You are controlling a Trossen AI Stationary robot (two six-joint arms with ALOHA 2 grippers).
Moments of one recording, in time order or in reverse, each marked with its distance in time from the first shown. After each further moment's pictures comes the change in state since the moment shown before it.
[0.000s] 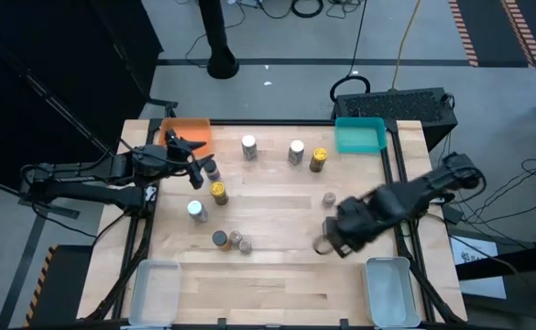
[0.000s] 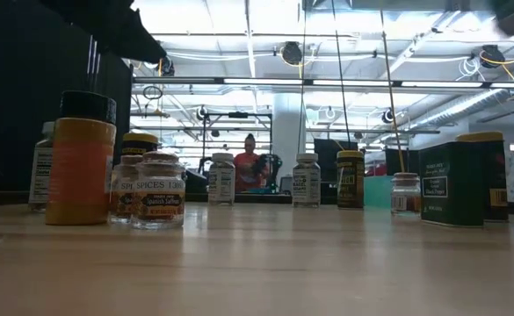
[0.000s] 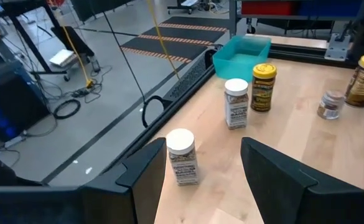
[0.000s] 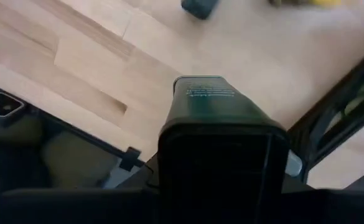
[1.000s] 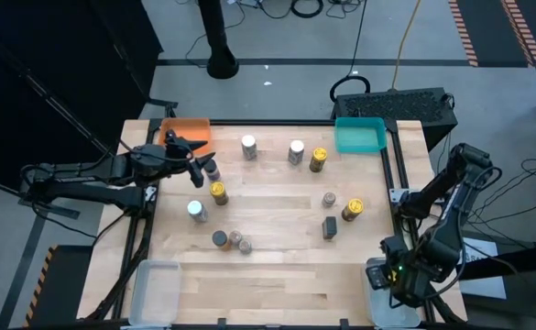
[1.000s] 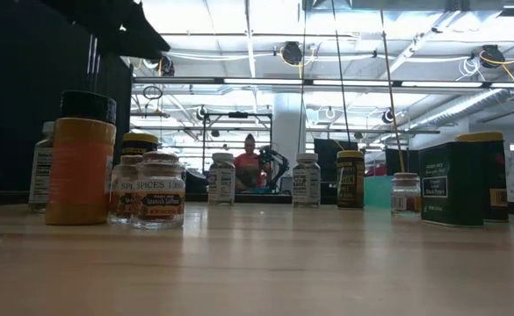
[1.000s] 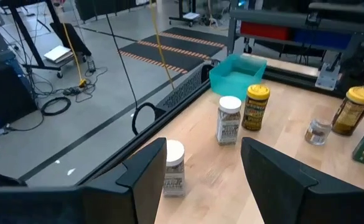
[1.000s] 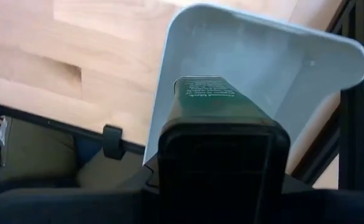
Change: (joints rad) left arm 0.000 0.000 -0.008 0.071 -0.002 -0.084; right arm 0.559 -0.169 -0.456 0.433 0.124 0.852
